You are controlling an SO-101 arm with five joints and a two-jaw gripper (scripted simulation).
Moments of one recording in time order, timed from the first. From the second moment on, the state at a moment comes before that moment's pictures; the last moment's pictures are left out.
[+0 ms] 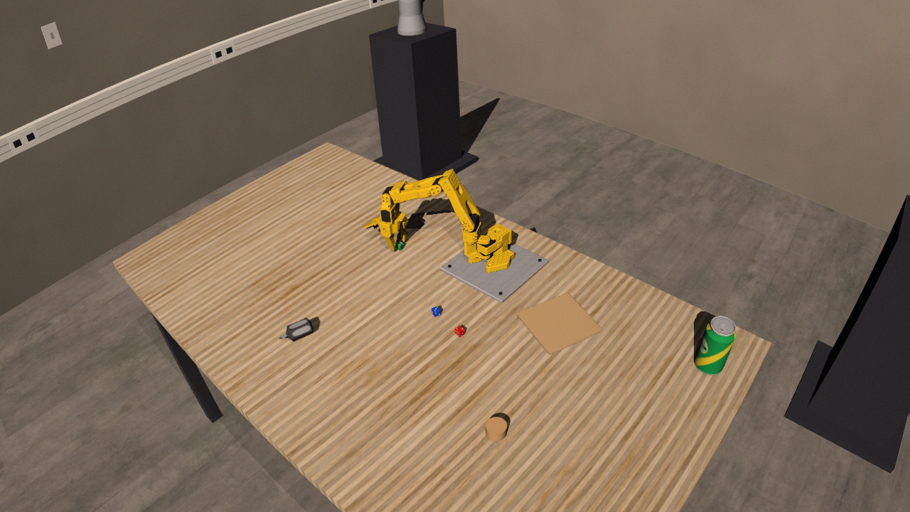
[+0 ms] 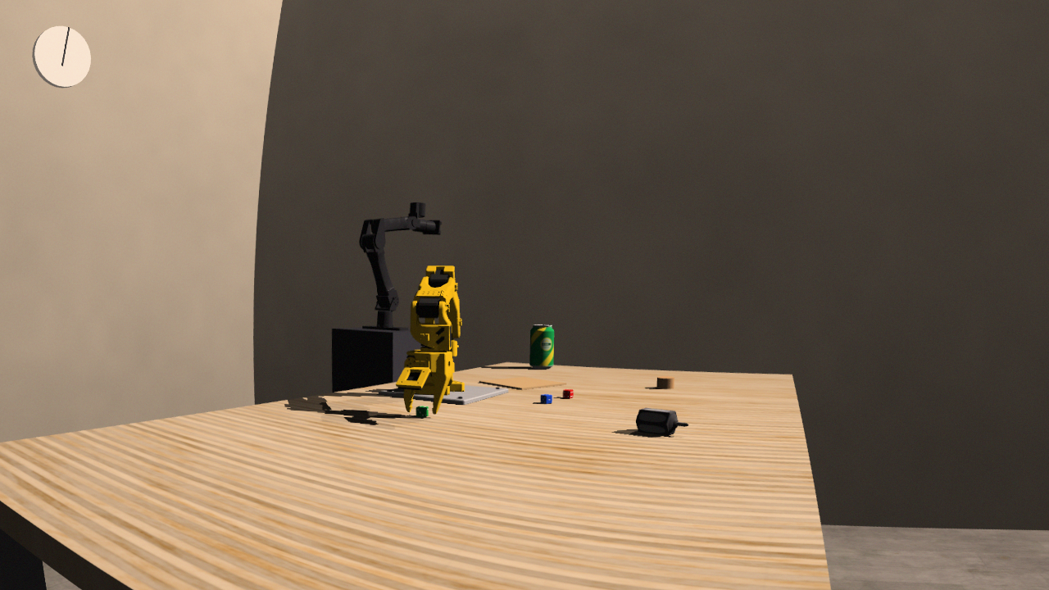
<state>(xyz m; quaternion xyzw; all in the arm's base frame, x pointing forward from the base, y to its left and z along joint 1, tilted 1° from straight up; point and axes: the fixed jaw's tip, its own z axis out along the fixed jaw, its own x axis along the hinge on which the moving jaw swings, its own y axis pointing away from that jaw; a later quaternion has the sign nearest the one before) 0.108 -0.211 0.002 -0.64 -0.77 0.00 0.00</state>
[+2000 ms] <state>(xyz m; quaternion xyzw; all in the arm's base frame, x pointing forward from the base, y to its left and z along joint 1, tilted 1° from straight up) 0.097 -0.211 -0.002 -0.64 -0.77 0.00 0.01</state>
